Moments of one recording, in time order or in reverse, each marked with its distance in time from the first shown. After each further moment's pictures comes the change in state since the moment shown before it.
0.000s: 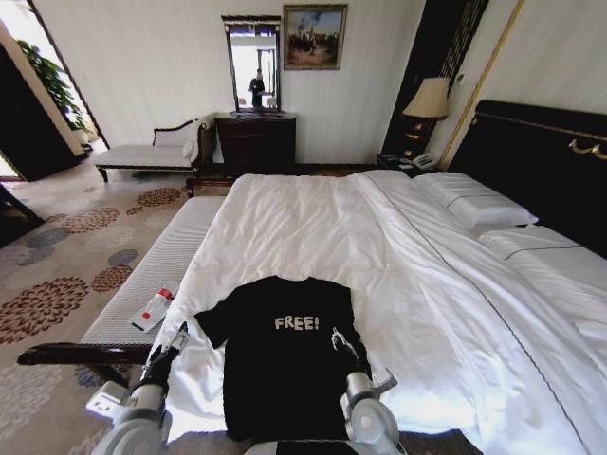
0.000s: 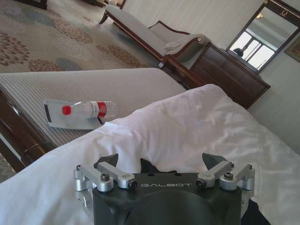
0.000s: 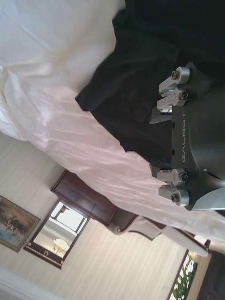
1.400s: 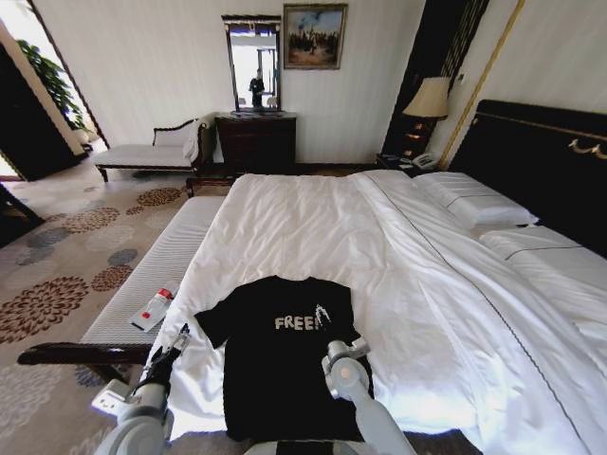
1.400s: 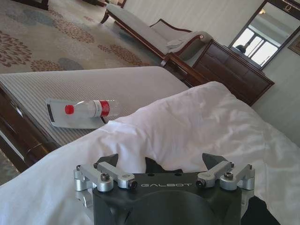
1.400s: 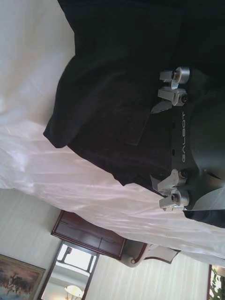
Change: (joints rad) left arm -0.017 0.012 0.001 0.028 0.010 0.001 -0.001; right arm 0.241 0.106 0.003 -0.263 0.184 -0.013 0.108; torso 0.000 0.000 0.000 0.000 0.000
